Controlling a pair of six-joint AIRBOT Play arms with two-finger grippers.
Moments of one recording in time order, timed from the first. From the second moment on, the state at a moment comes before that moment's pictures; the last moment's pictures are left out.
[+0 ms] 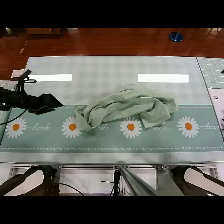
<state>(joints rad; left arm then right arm) 0.27 -1.18 0.87 0.86 -1.33 -1.20 -0.48 -1.25 1.53 -1.34 1.45 1.38</state>
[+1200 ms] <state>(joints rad) -0.02 -1.57 0.91 0.75 -1.27 -1.25 -0.51 -1.25 1.17 -1.21 1.39 1.28</state>
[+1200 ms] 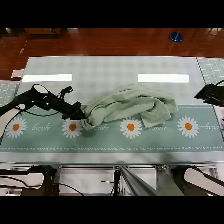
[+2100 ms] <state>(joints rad) -0.02 -1.57 0.93 0.74 -1.39 -1.19 -0.24 -1.27 0.66 -0.81 0.96 1.17</state>
